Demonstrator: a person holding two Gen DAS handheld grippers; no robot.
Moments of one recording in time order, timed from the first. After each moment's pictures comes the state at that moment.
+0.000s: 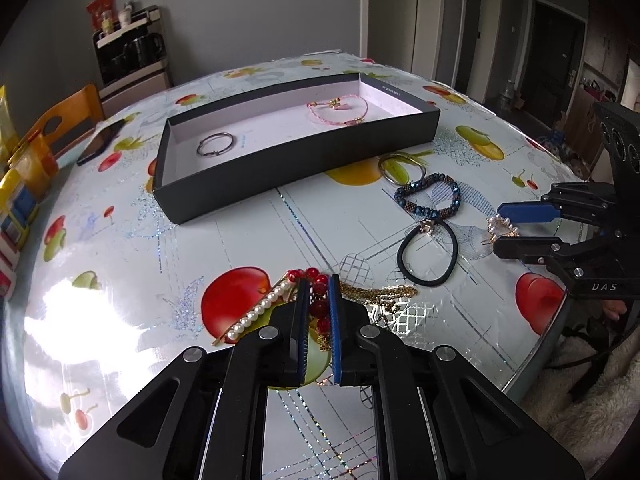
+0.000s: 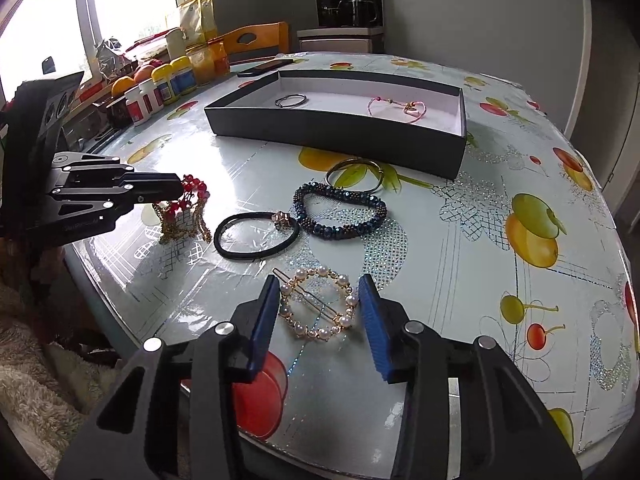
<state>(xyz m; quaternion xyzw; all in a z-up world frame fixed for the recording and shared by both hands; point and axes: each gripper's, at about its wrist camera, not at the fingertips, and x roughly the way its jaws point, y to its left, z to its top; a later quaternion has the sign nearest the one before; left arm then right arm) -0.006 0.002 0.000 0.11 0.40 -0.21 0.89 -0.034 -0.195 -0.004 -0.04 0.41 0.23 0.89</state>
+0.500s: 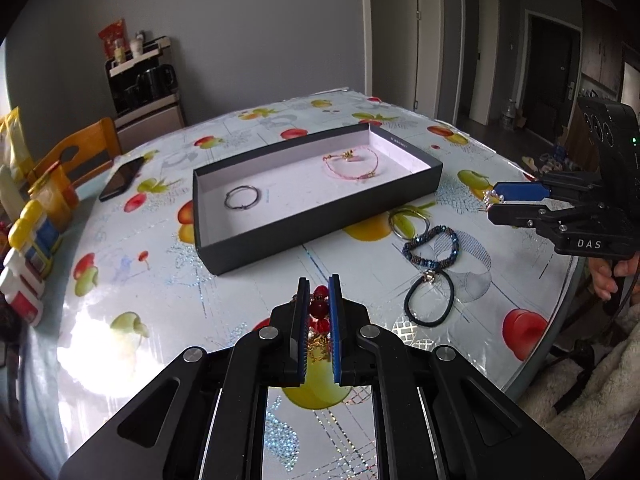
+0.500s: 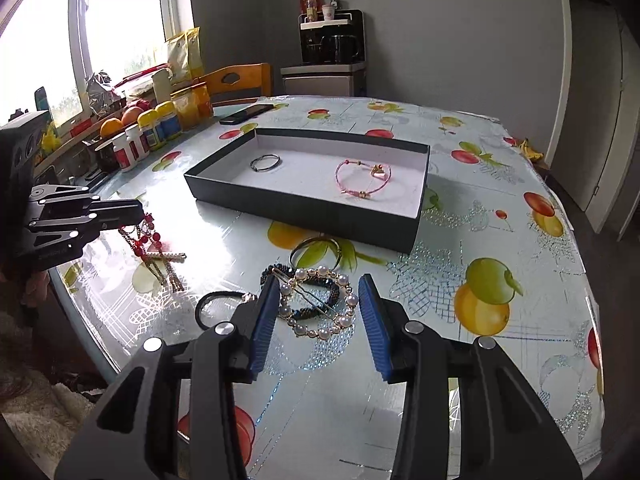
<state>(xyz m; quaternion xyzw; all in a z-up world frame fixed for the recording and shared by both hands) -0.006 0.015 0.046 0.11 0.34 -0.20 0.91 -0.009 -0.214 0.041 -0.03 0.35 0.20 0.91</state>
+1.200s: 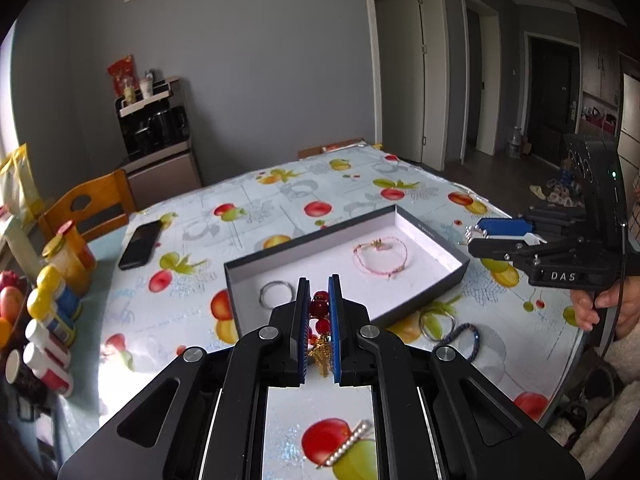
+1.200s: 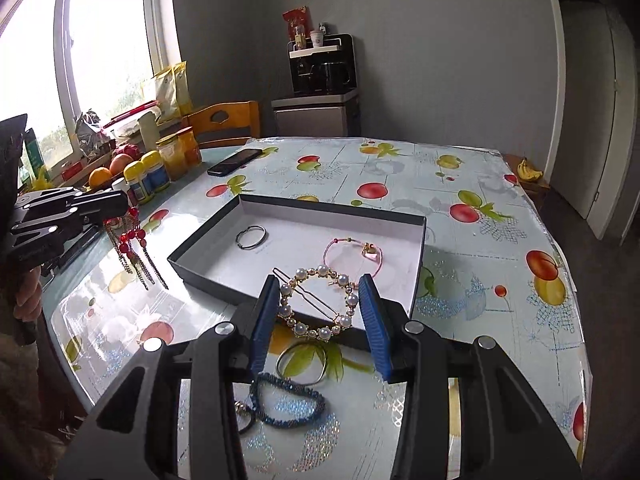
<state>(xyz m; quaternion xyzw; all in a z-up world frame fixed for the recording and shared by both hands) 0.058 0.017 0.118 0.11 0.28 -0.19 0.93 0.064 -0.207 0.085 0.00 0.32 0.20 0.93</state>
